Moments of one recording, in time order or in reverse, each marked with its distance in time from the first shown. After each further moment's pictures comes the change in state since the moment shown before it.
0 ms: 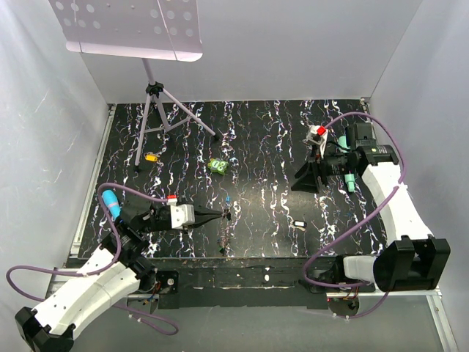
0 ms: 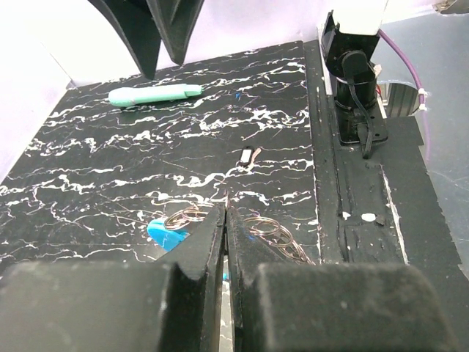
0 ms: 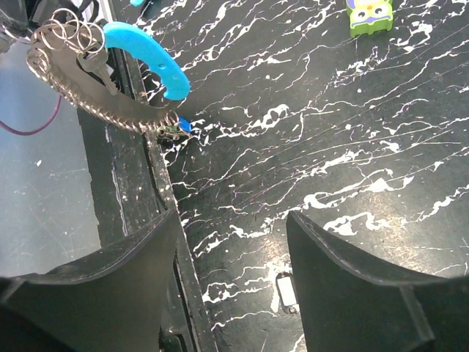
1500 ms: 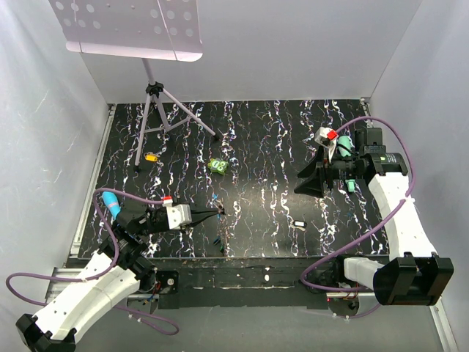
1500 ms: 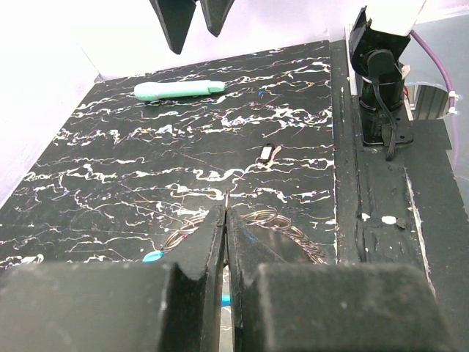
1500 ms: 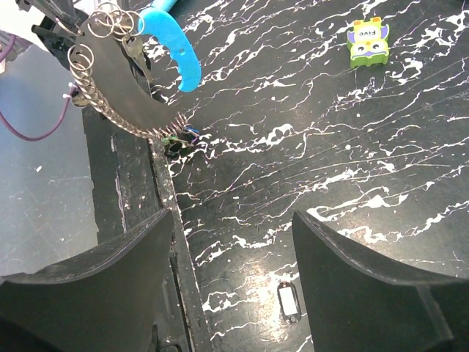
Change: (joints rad) left arm 0.028 -0.055 -0.030 0.013 -0.058 -0.008; right arm -0.051 -0.110 -0.043 0.000 -0.083 -0.029
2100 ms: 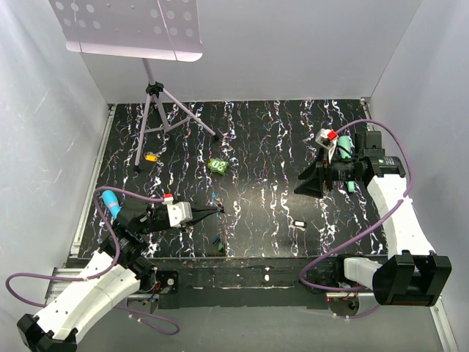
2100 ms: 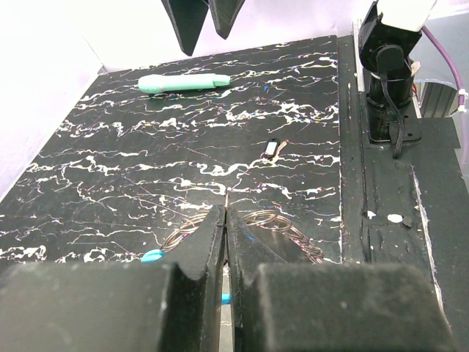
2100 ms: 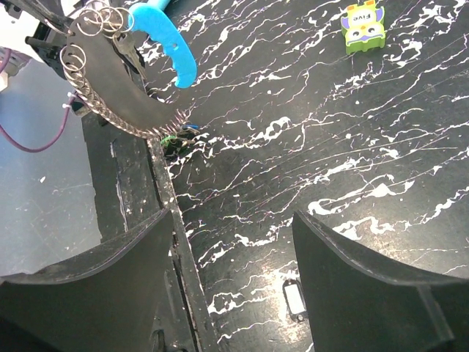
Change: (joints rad) left arm 0.019 0.014 0.000 0.000 0.001 0.000; right arm -0.021 -0.005 -0.060 0.076 0.004 0.074
